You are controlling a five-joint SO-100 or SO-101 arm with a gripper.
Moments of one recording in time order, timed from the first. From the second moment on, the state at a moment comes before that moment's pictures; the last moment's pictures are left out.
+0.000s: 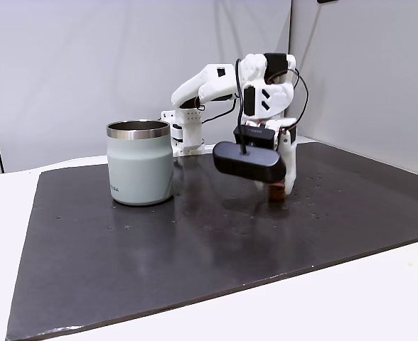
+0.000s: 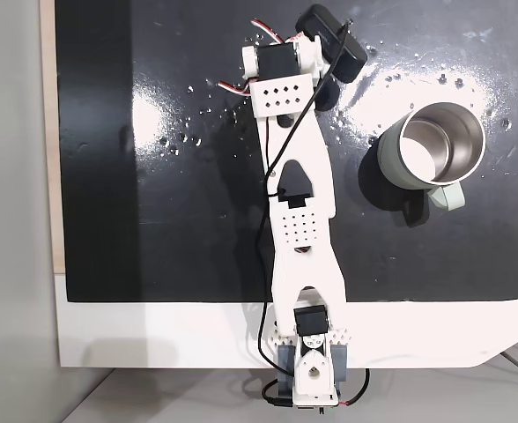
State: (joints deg) arm -6.1 27.4 6.1 102.7 -35.6
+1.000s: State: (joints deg) arm -7.4 23.6 1.8 102.7 -34.4
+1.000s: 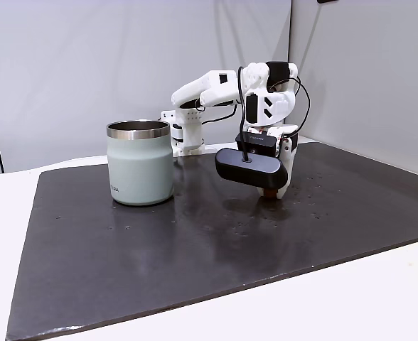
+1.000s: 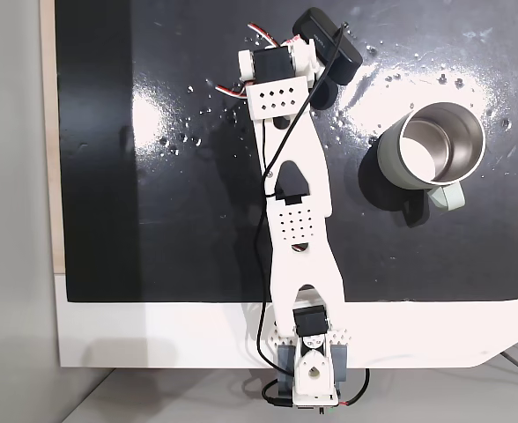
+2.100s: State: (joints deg) arm -8.2 55.8 -0.3 102.7 -24.3
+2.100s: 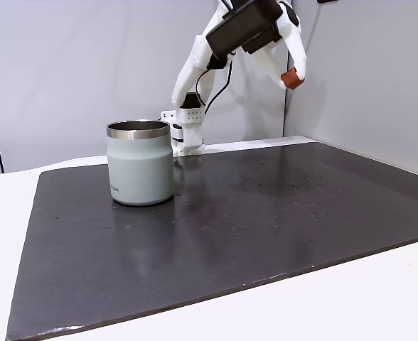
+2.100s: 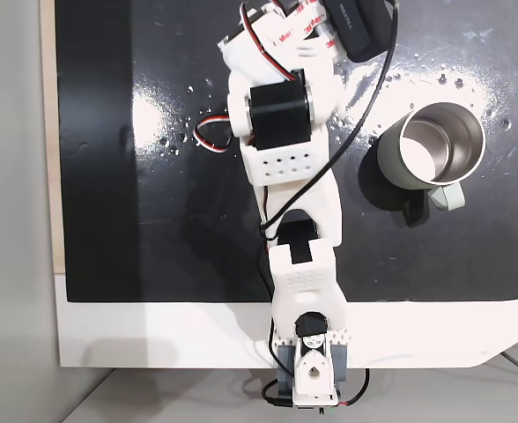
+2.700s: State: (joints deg) arm 13.8 67.9 2.9 102.7 -15.2
